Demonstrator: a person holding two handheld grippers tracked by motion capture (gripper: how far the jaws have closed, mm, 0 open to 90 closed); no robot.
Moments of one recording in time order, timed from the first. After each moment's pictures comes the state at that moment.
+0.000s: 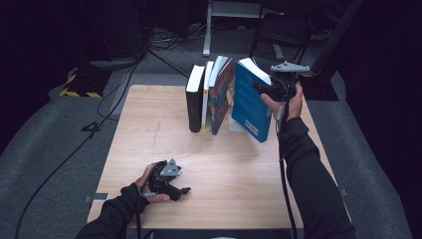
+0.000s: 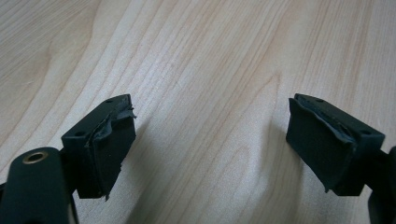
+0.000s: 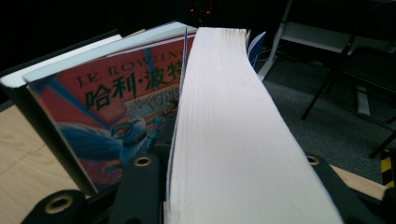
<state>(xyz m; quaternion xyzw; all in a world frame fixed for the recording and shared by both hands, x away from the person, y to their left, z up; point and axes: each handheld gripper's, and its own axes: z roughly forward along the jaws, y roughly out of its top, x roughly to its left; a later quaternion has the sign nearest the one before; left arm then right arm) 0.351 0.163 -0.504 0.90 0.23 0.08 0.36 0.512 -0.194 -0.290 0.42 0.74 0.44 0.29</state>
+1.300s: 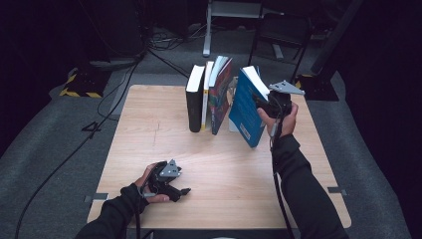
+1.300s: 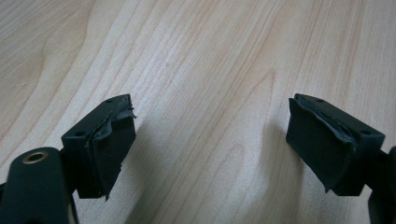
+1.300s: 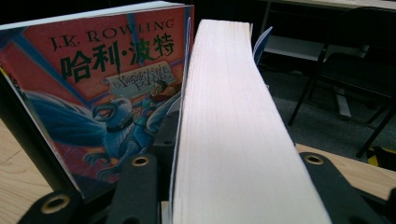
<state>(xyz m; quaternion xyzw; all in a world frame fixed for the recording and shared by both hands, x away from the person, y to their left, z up) 0.350 0.163 -0.505 0.90 0.22 0.08 0.37 0.490 -0.195 -0.342 0.44 0.70 0.46 0.33</state>
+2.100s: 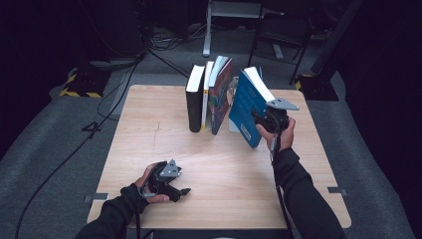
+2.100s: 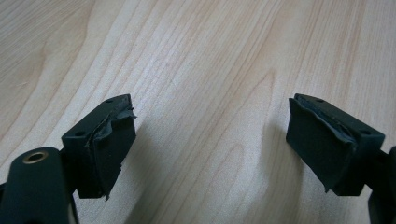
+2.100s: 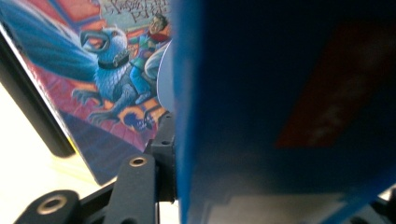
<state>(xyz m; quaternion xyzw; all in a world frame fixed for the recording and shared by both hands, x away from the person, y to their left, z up) 0.350 0.163 -0.505 0.90 0.22 0.08 0.37 0.480 -0.199 -0.389 0.44 0.72 0.44 0.31</state>
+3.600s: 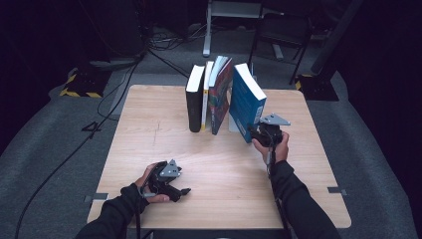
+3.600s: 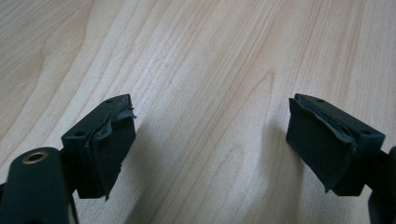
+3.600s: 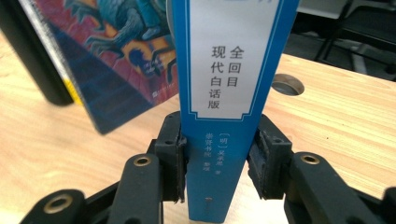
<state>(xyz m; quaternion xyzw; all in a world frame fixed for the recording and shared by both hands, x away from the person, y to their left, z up) 0.350 0.163 -0.505 0.90 0.22 0.08 0.37 0.467 -0.194 -0.443 0.45 0.73 0.42 0.30</state>
